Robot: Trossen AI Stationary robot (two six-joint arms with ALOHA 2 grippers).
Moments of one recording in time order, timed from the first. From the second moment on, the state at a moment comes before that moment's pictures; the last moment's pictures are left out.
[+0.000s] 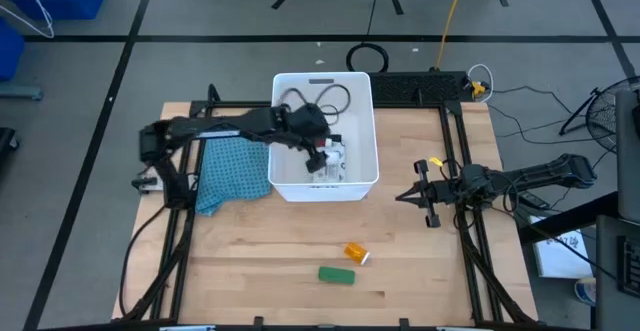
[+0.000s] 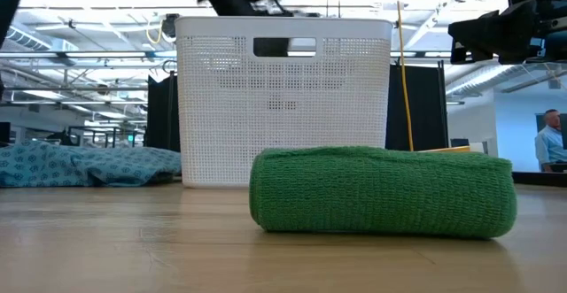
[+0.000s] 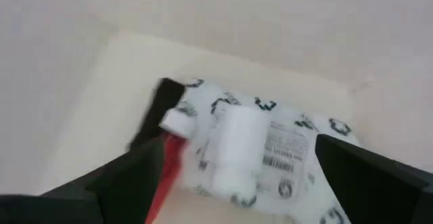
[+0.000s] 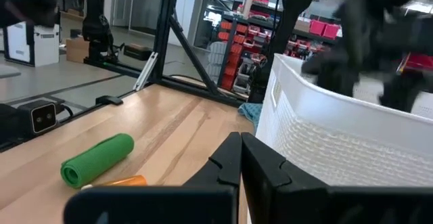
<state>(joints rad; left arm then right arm) 0.26 1.77 1.48 -0.61 -0.04 -0.02 0.12 0.36 0.02 0.39 -0.08 -0.22</state>
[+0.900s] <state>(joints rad) -0.15 0.58 0.20 0.30 -0.39 -0.08 0.12 0.36 0.02 0.38 -0.08 -0.12</state>
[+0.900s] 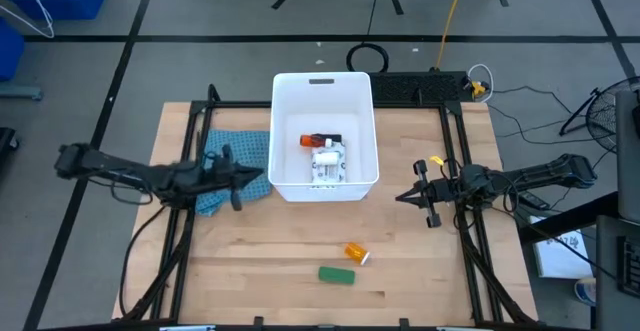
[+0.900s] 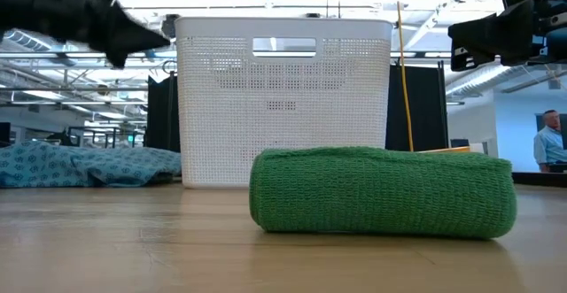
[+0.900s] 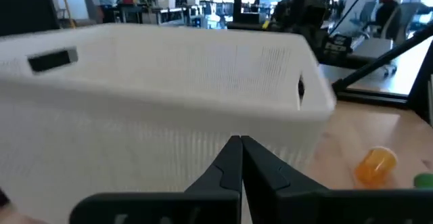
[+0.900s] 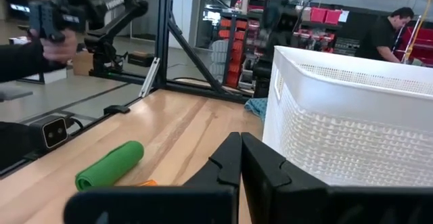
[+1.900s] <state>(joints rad) -0.18 0.54 0.02 0.53 -0.42 -0.02 0.26 0.55 0.33 0.16 0.15 -0.01</state>
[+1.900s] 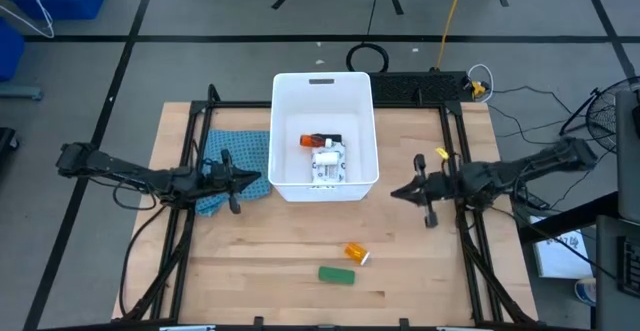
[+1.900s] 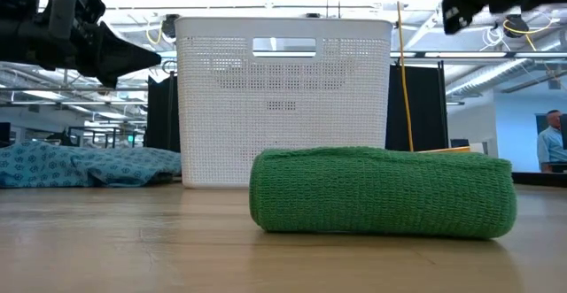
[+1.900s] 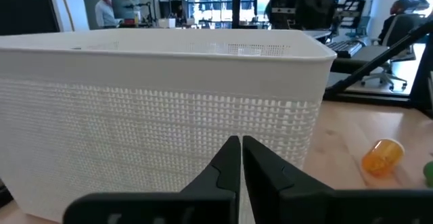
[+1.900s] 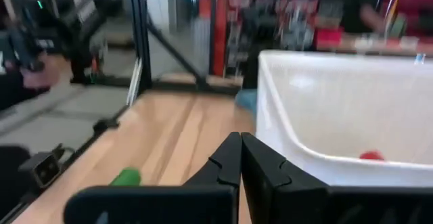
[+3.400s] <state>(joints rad) -0.18 0.54 0.02 0.56 -0.42 -0.11 0.48 1.73 1.06 -0.48 0.15 0.89</state>
